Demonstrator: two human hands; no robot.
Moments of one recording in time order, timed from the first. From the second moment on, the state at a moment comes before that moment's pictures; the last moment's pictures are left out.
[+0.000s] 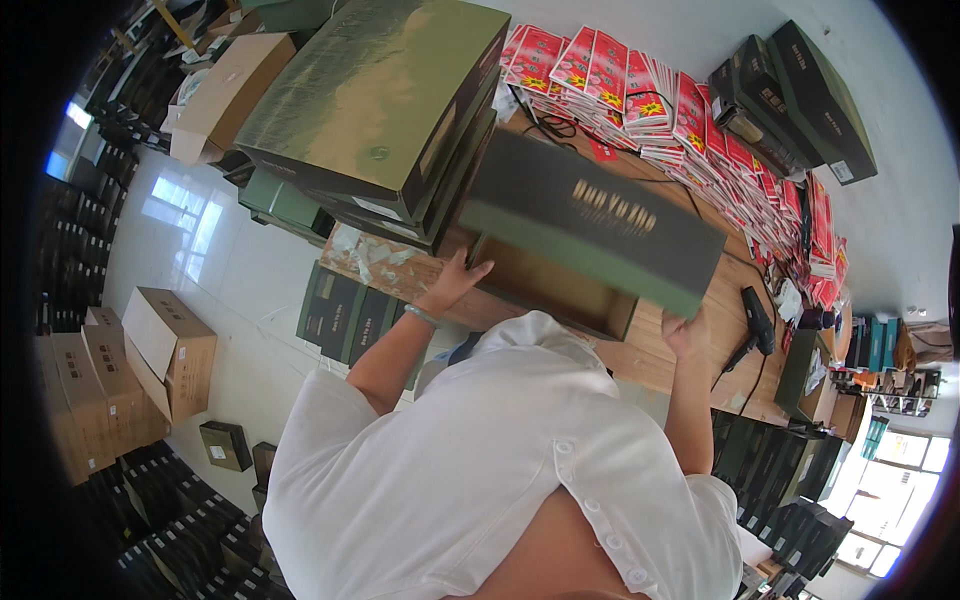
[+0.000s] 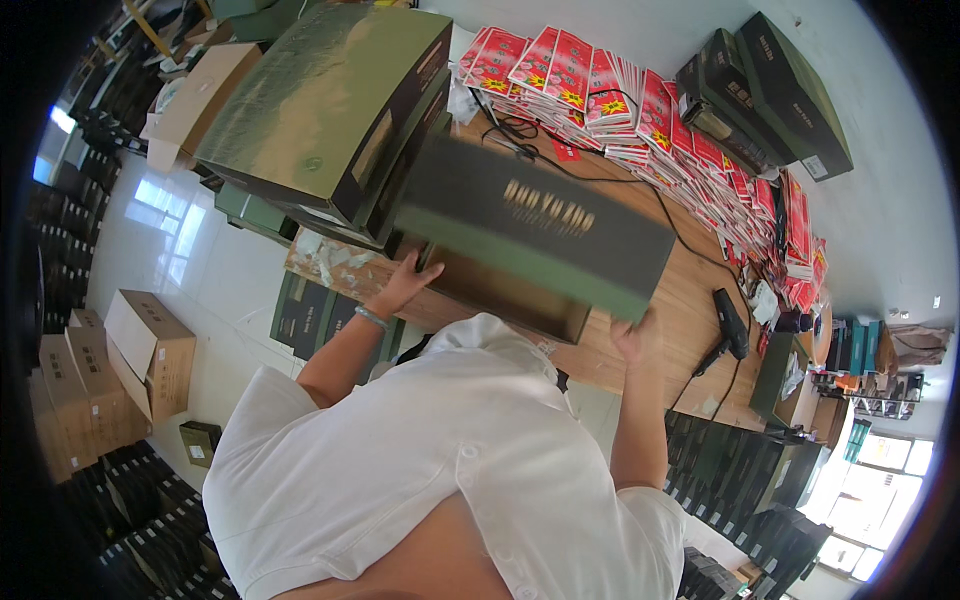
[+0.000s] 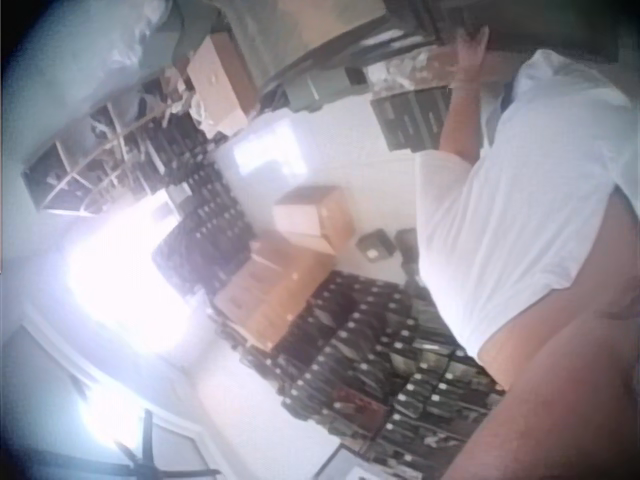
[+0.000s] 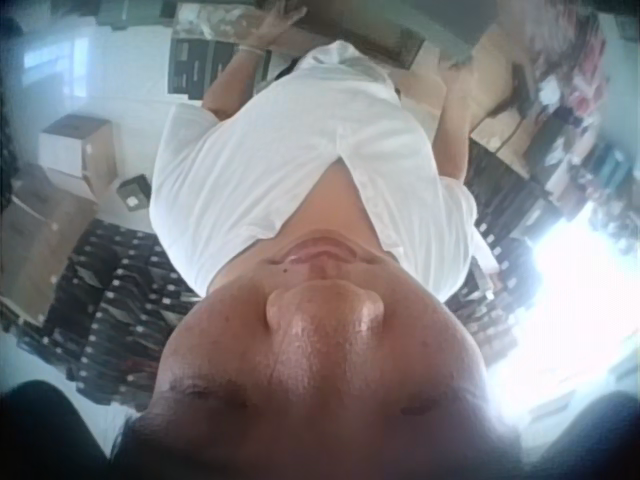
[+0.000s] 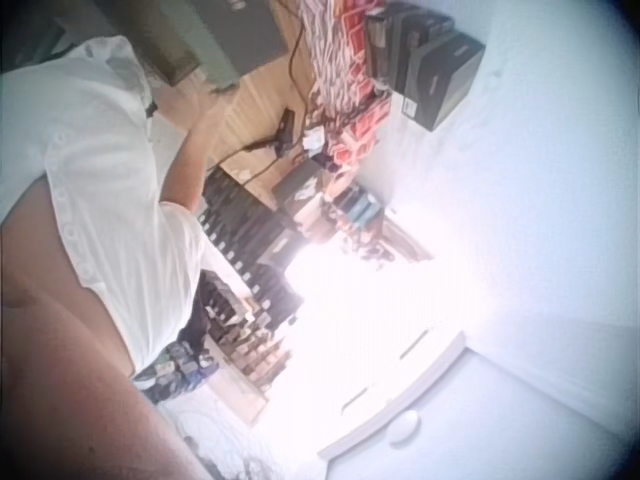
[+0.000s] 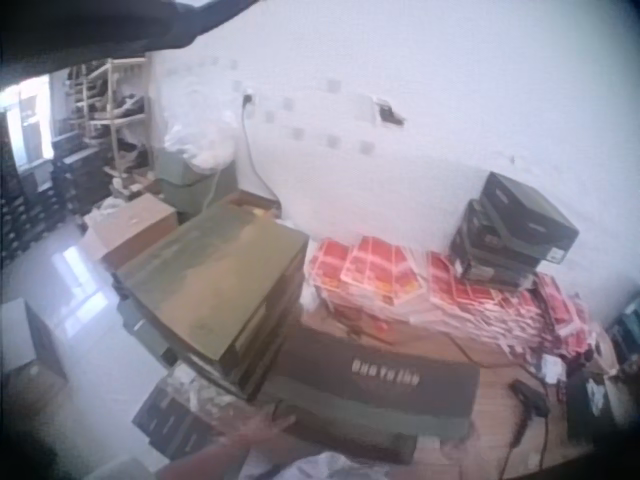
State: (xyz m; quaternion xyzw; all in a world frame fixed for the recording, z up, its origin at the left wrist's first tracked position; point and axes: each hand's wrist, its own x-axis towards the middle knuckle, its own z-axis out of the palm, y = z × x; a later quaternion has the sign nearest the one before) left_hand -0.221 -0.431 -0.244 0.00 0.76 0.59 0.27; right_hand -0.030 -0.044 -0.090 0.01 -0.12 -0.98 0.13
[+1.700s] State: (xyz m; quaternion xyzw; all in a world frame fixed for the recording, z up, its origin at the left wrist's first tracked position) left_hand 0.051 -0.053 -0.186 0.37 0.91 0.16 -0.08; right_hand 0.517 0.180 -0.231 0.63 0.46 -0.45 -0.44
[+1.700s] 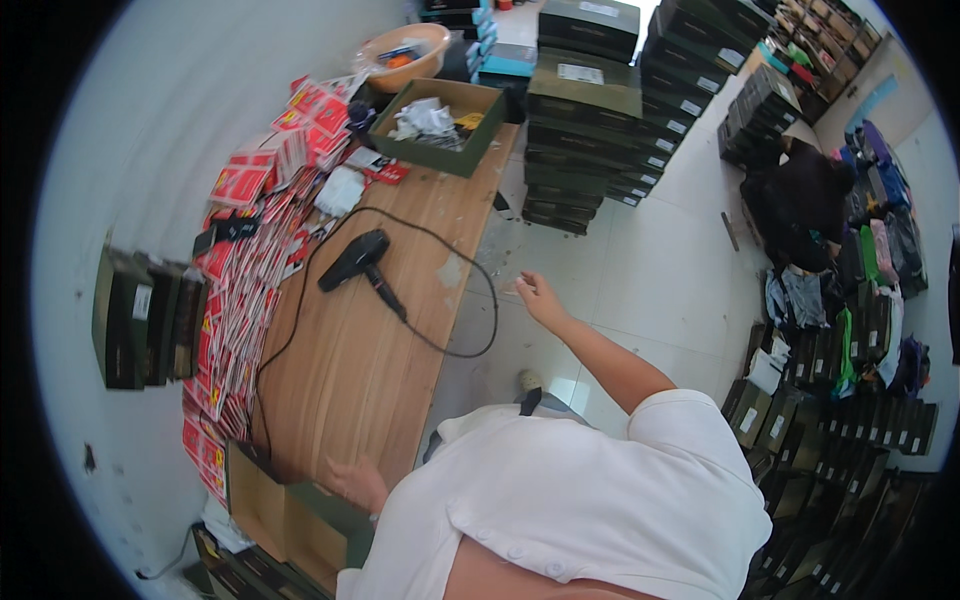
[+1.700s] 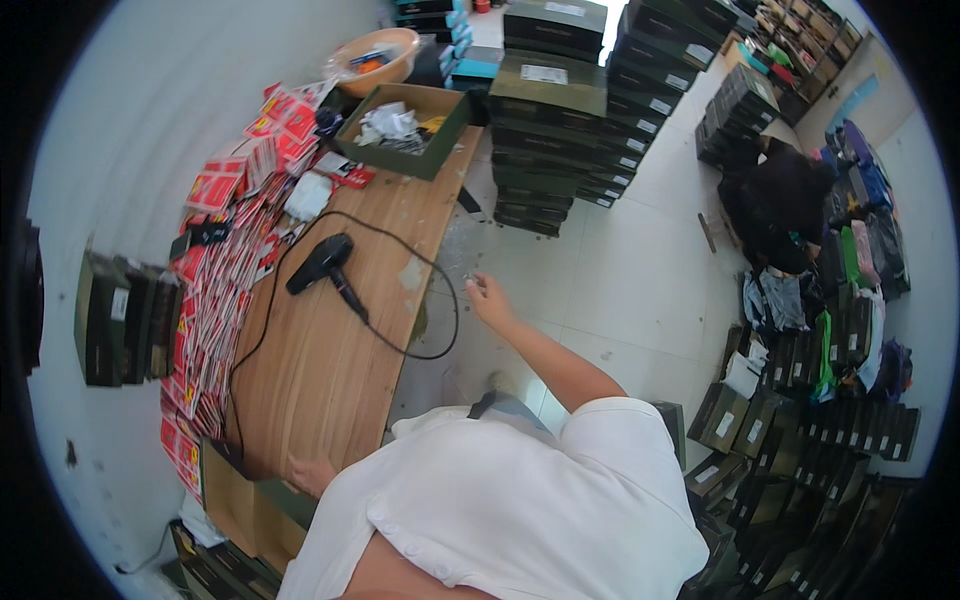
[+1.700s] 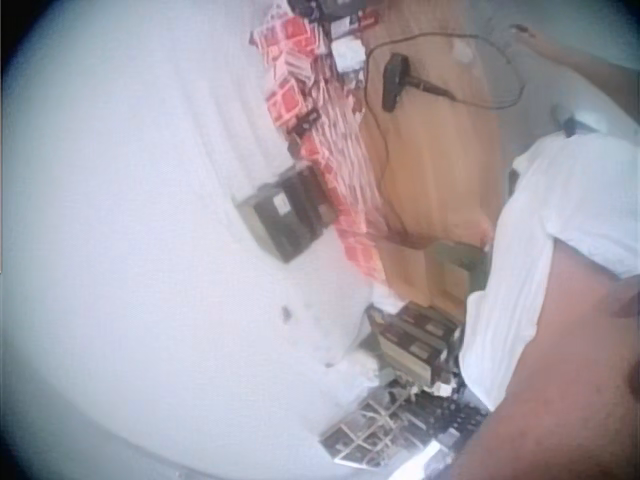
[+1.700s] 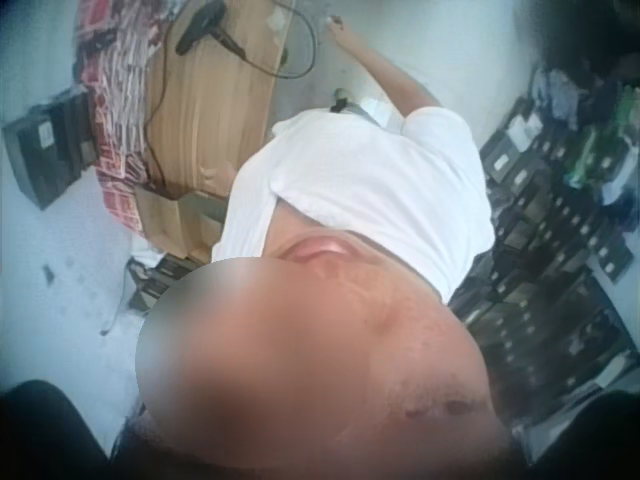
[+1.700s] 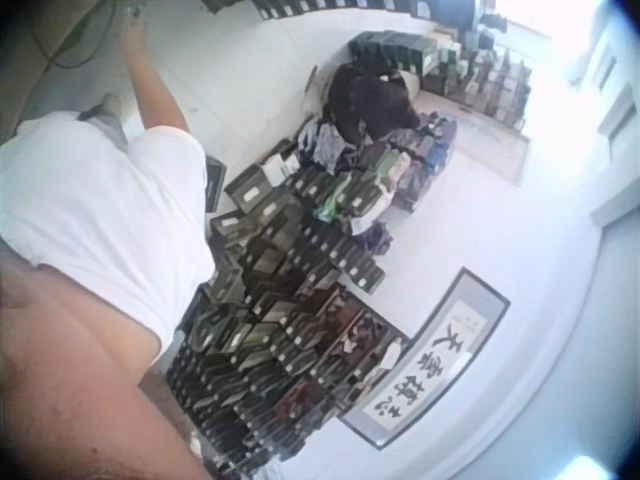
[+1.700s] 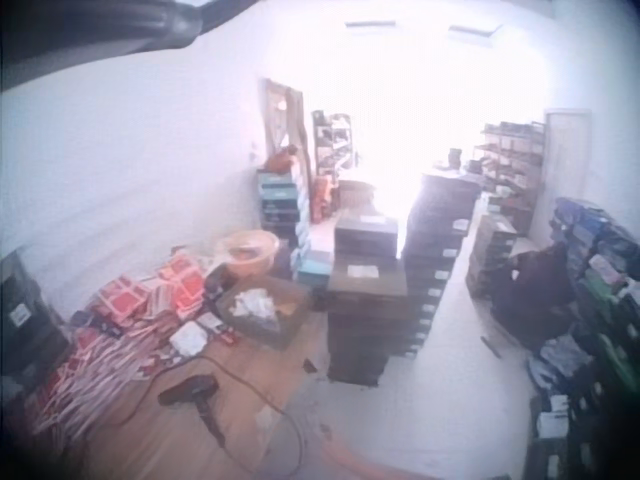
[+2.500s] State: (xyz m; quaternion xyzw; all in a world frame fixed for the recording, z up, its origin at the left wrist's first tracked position) left_hand 0.567 0.604 -0.170 0.42 0.48 0.30 0.72; right_hand 0.935 0.443 -0.171 0.76 0.13 -0.38 -0.52
